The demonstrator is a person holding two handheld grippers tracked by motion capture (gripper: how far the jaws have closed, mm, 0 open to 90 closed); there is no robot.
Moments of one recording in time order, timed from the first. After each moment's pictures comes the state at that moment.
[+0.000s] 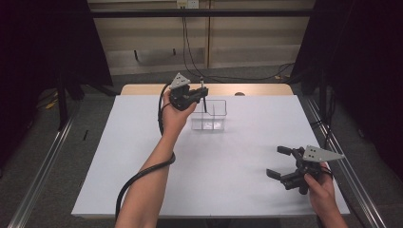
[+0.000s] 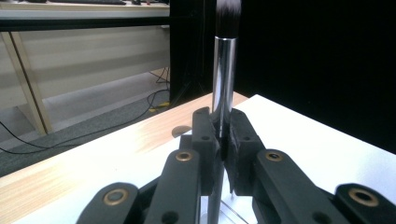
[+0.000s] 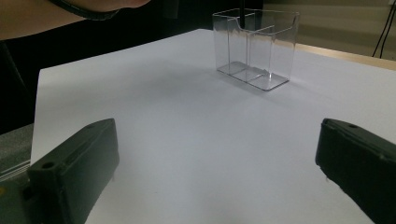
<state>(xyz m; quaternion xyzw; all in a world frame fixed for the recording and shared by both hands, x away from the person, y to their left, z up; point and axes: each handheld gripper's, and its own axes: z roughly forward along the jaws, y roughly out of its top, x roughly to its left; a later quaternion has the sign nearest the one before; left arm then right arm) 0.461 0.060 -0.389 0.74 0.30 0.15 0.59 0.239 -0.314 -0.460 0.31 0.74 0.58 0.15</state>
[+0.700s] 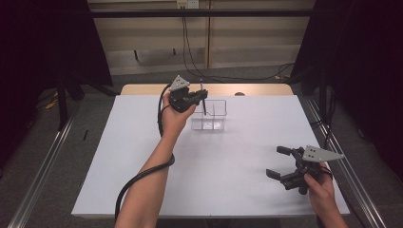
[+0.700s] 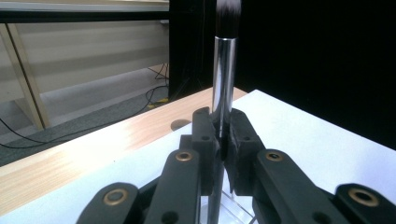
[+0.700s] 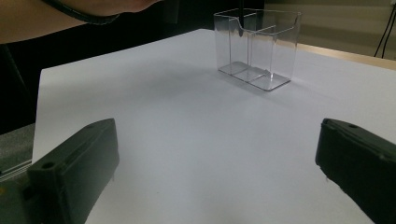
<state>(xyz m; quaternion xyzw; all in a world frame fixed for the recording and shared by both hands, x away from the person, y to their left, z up) 0.459 0.062 -0.396 0.74 0.30 0.14 0.59 0.239 -0.313 -0.460 0.31 0.74 0.58 0.15</state>
